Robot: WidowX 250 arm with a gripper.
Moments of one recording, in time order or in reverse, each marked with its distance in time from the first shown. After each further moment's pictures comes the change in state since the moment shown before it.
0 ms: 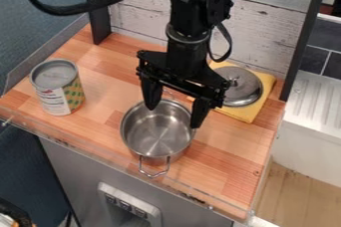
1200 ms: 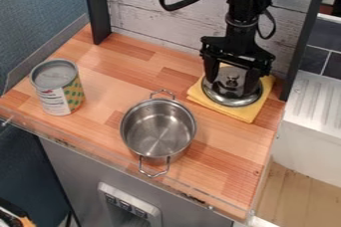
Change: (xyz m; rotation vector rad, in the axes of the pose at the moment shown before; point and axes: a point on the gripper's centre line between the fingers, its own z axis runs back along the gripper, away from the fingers) arm 0.132 -0.031 -0.052 -0.086 -0.059 -0.026
